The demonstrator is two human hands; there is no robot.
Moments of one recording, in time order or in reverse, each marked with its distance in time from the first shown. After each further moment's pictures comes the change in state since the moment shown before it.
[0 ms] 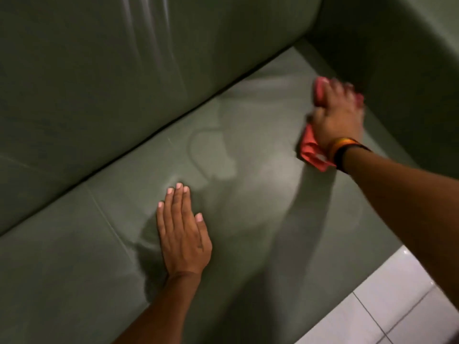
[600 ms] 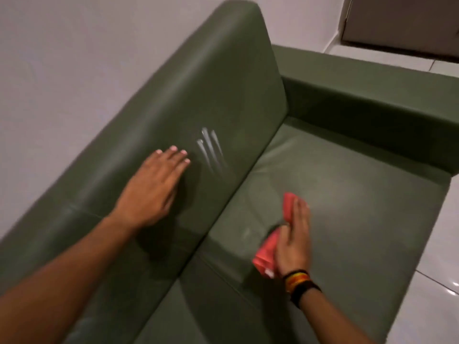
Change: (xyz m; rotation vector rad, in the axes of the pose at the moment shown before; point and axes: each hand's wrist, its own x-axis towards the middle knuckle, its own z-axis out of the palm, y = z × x) left_hand 0.276 -0.071 -0.330 0.446 -0.072 1.052; right_hand -0.260 -0.212 -0.020 0.948 0.291 0.305
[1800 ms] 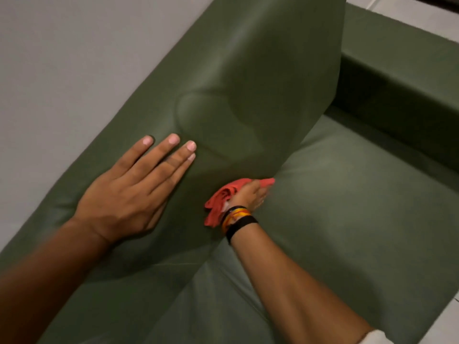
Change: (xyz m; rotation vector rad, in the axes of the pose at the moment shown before) left_hand 0.026 -0.082 -0.005 0.229 0.150 0.181; right_hand 0.113 -0.127 0.204 0.419 0.227 0.910
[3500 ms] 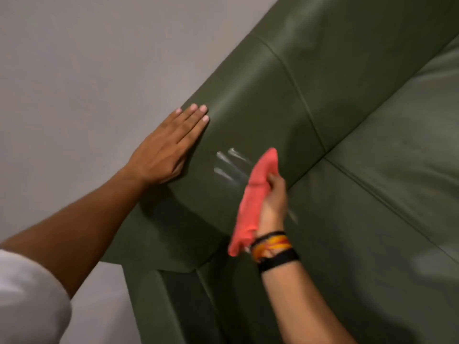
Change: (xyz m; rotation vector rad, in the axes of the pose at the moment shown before) left_hand -0.386 0.025 -0.098 -0.108 -0.277 -0.197; right_hand -0.335 0.259 -0.128 0.067 -0.685 -0.109
